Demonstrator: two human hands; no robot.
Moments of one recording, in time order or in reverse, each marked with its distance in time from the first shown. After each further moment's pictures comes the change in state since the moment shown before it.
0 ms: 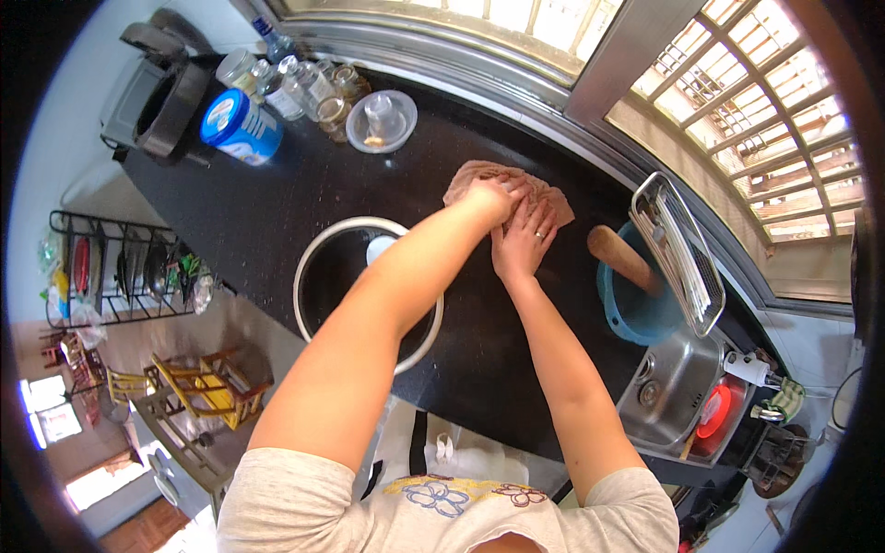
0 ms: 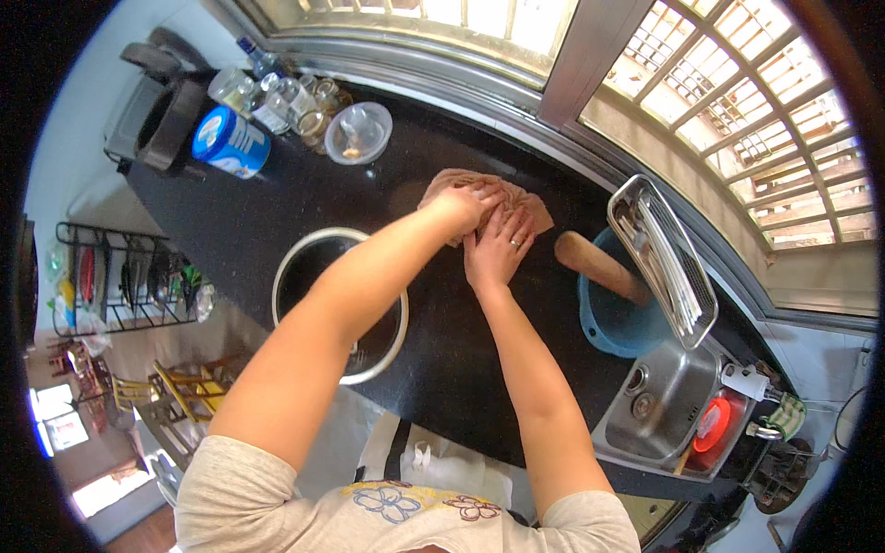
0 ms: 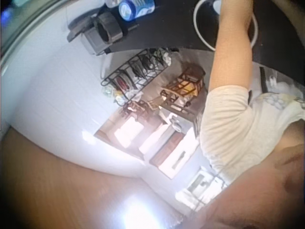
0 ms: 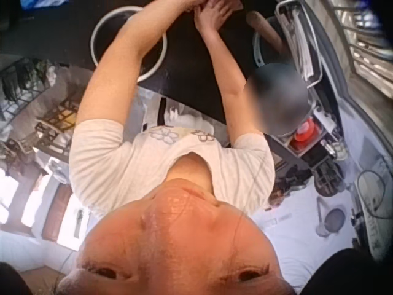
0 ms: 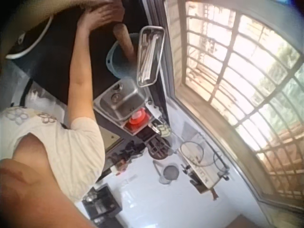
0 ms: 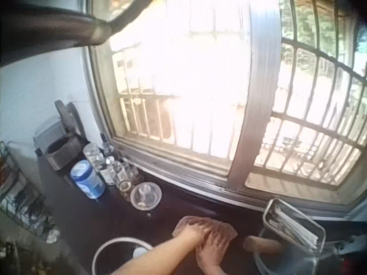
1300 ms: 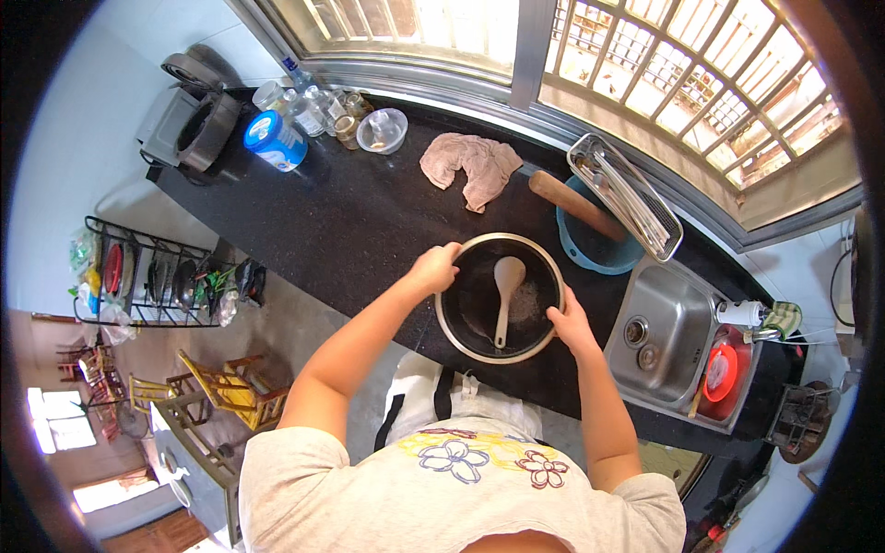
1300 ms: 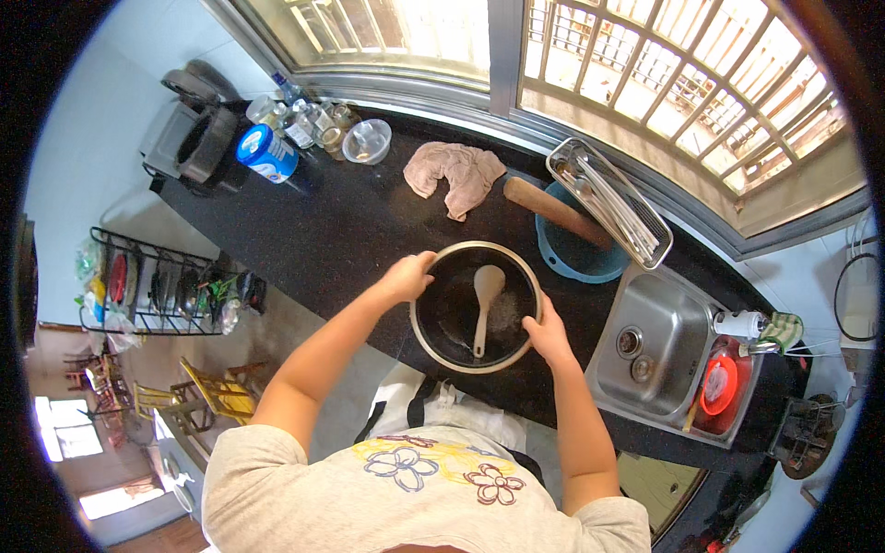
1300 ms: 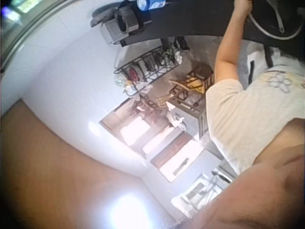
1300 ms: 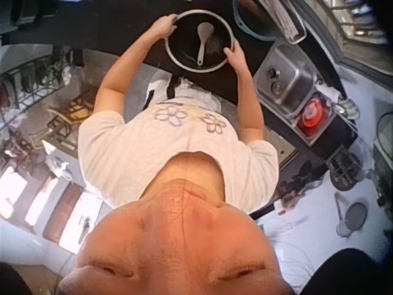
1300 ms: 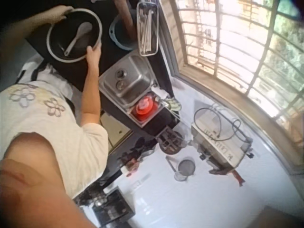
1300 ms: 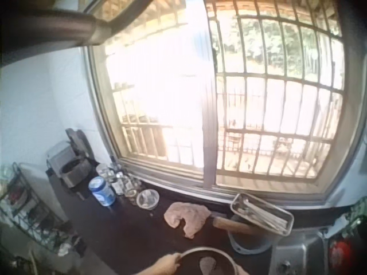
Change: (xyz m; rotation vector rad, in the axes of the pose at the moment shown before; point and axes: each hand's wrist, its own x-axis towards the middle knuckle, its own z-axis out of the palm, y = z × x) left_hand -0.212 0.099 0.049 -0.526 0.228 -0.267; right_hand -0.185 0.159 -0.184 1.139 -0.565 0.364
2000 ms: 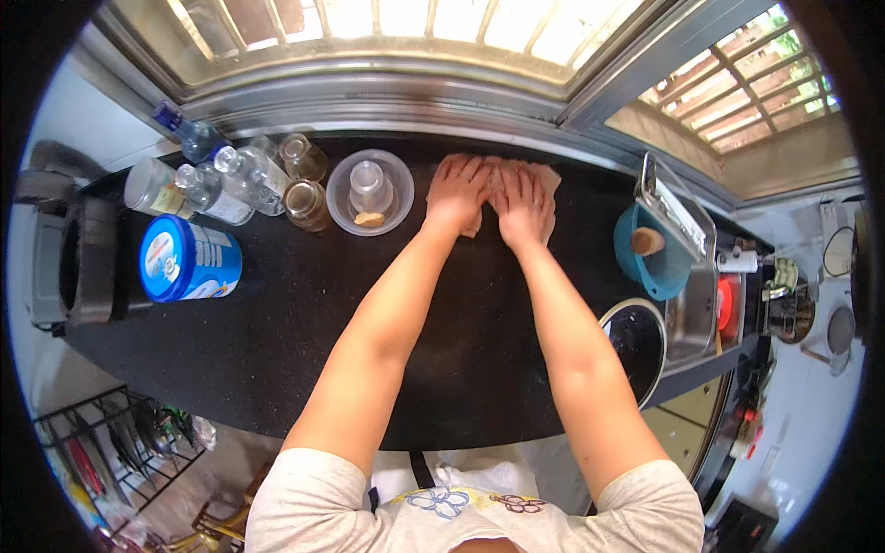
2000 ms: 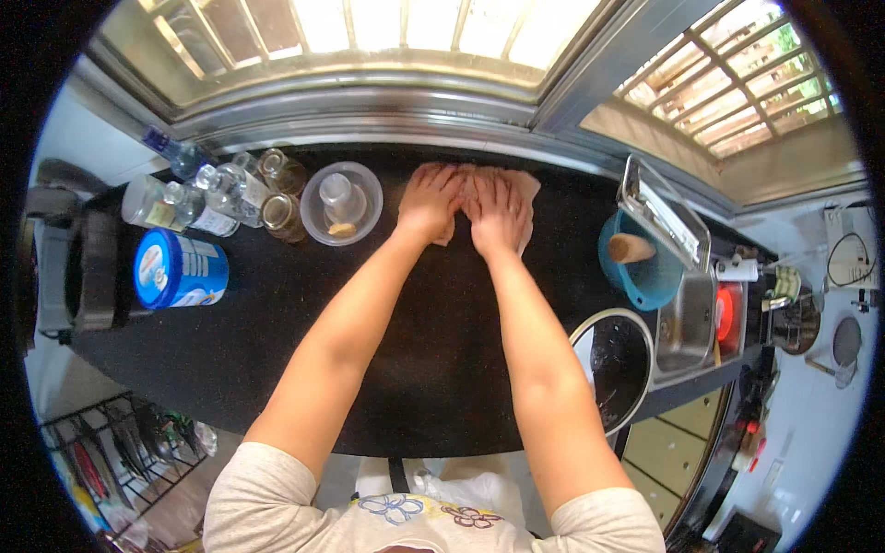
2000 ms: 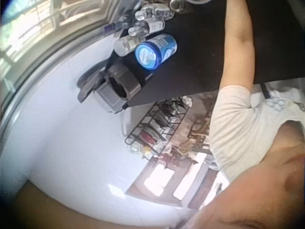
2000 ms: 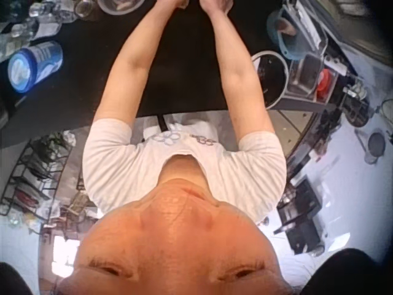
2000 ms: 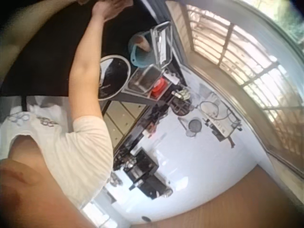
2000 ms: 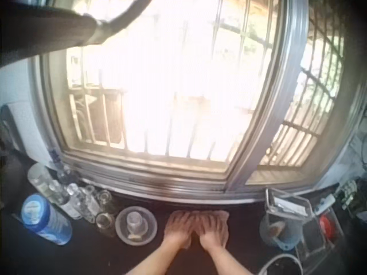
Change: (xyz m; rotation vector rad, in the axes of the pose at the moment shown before) left_hand 0.318 -0.140 -0.037 0.070 0.552 0.801; right_hand 0.361 -0.056 0.187 -1.174 0.823 -0.291
